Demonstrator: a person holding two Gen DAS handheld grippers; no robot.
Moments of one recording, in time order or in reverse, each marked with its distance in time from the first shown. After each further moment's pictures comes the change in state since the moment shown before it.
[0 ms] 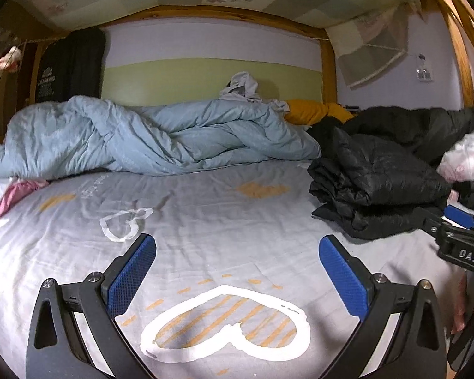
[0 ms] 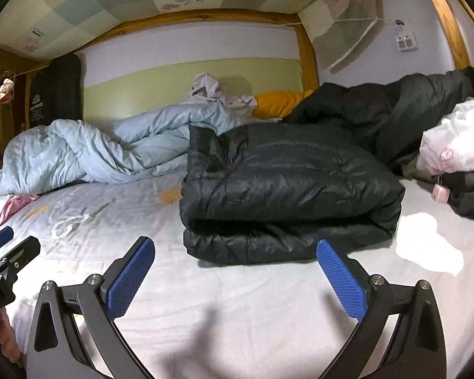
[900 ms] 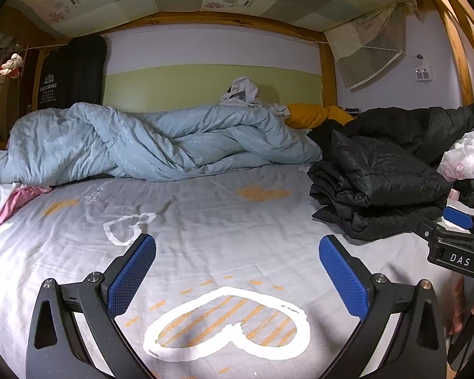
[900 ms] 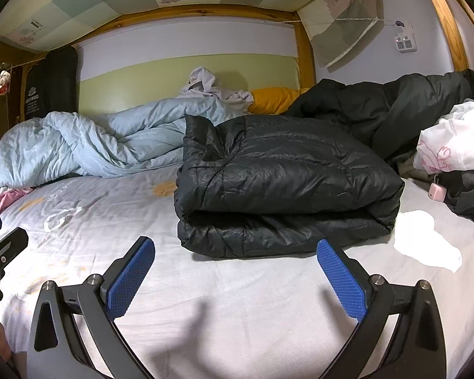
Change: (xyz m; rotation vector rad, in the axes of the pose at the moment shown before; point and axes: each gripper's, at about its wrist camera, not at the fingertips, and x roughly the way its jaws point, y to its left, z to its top) left arm -0.006 0.000 0.001 0.006 -0.021 0.013; right arm 0.004 0.003 -0.006 -0.017 0.010 -0.029
